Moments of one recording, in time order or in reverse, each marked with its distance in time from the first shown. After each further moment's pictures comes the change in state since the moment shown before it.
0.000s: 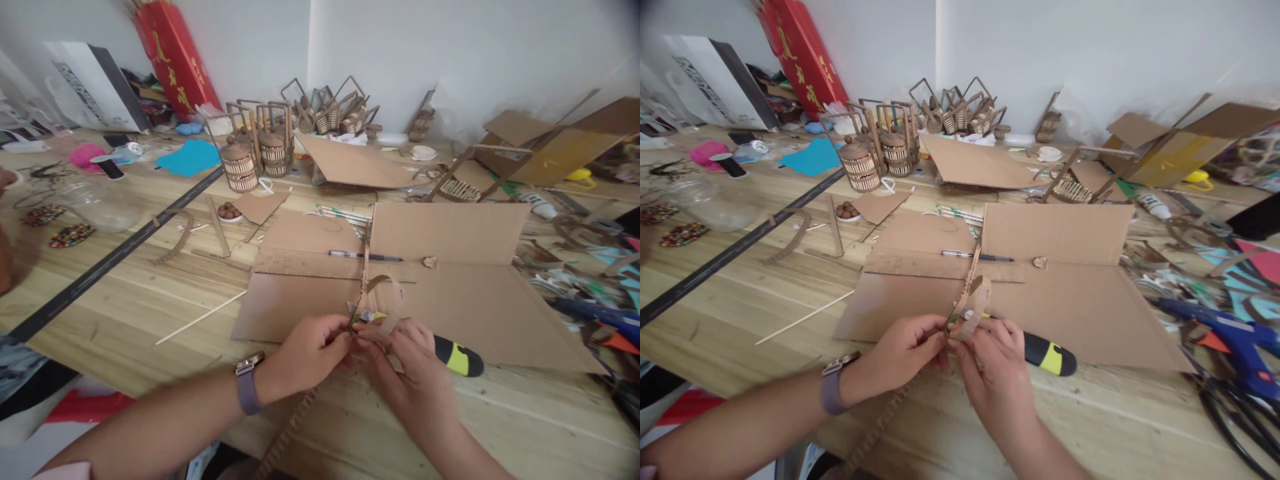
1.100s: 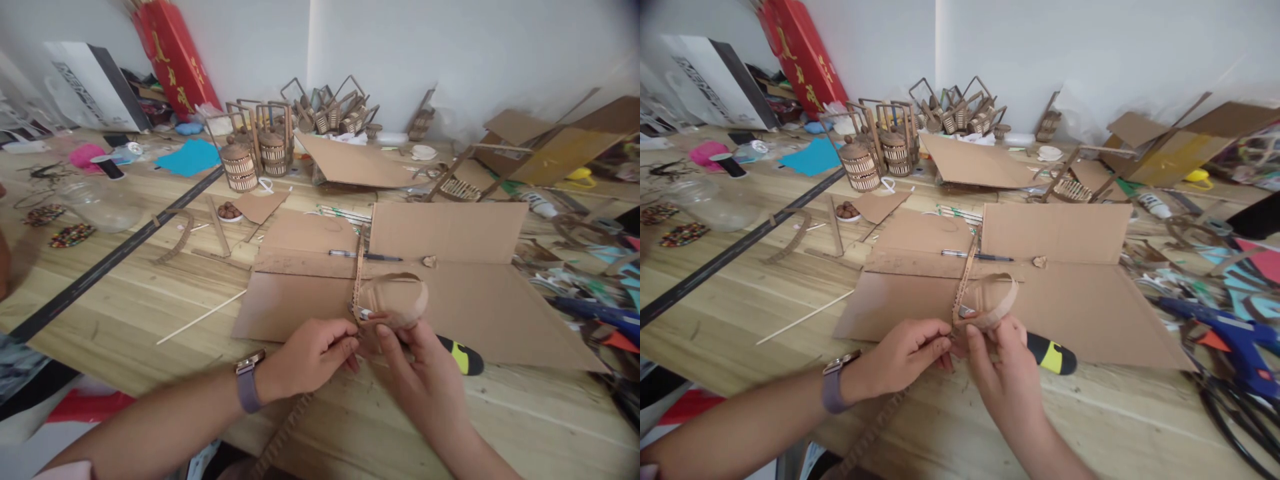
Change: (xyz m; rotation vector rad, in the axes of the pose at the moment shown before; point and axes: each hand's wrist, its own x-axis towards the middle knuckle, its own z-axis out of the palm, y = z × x) left_hand -0.002 -0.001 -0.003 0.056 -0.077 0.123; right_hand -0.002 0.007 0.000 0.033 0.035 0.225
